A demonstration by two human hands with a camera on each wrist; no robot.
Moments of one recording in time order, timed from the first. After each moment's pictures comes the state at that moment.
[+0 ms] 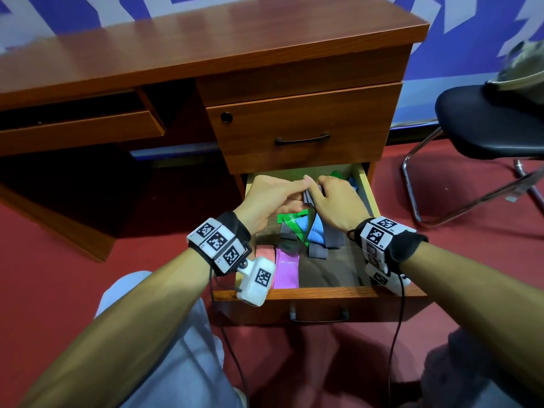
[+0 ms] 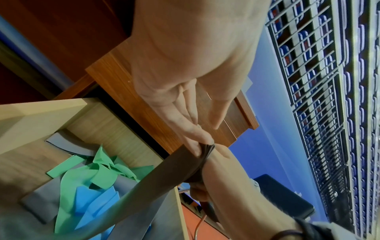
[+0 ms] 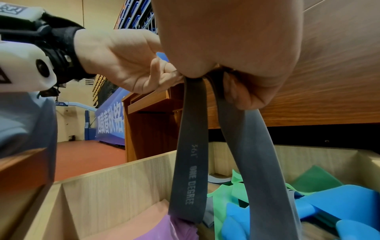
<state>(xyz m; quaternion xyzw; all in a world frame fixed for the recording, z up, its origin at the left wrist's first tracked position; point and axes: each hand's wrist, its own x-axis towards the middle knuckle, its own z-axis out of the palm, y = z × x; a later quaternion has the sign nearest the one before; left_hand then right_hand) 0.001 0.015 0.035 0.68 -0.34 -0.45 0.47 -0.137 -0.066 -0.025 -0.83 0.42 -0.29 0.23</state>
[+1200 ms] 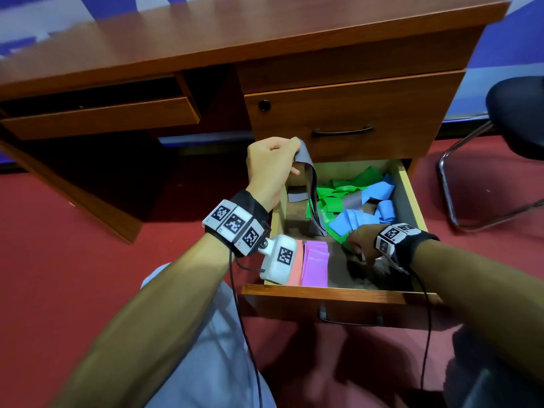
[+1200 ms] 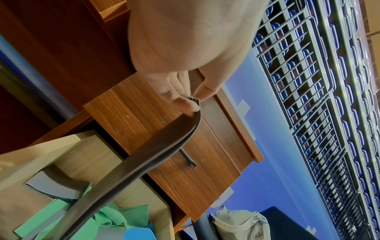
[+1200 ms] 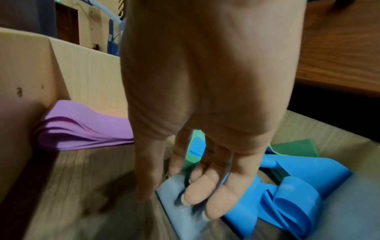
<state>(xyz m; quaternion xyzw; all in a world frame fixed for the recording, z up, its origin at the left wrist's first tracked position) 0.052 0.008 0.052 0.67 -0.34 -0.23 0.61 -0.129 -0.093 -0.105 -0.89 0.30 0.33 0.12</state>
